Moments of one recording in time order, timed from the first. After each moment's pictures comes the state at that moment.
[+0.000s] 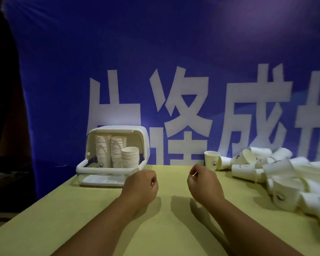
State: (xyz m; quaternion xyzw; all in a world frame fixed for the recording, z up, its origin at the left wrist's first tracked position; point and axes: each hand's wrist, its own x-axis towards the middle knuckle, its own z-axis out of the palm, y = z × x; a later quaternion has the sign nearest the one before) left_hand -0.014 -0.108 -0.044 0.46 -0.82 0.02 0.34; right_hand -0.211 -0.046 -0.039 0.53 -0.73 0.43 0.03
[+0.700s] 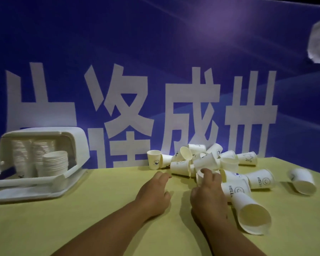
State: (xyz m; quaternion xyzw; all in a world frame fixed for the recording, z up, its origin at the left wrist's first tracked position) left_hand -0.252 -0.056 -0.073 0.34 -0.90 -0.09 0.27; right_hand -0.376 0.064 -0.072 0.37 -0.80 0.44 0.15
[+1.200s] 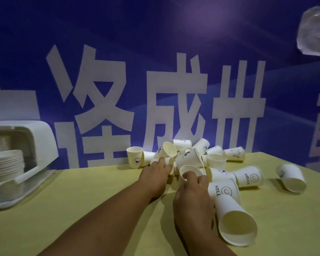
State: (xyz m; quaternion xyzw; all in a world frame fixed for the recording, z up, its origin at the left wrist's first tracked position) left_hand -0.366 -0.106 -0.069 0.31 -0.93 0.13 0.16; right_hand -0.391 0.054 -0.075 0.35 -0.83 0.42 0.13
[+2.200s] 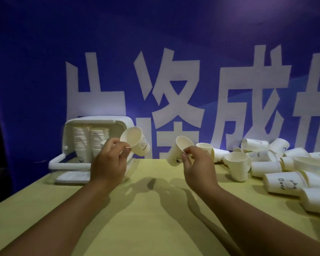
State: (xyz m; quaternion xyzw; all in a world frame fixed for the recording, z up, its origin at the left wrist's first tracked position) left_hand -0.009 -0.169 -0.034 0.39 -0.74 0.10 0.54; right_hand -0.241 -0.066 -0.033 0.52 -0.64 0.56 0.05
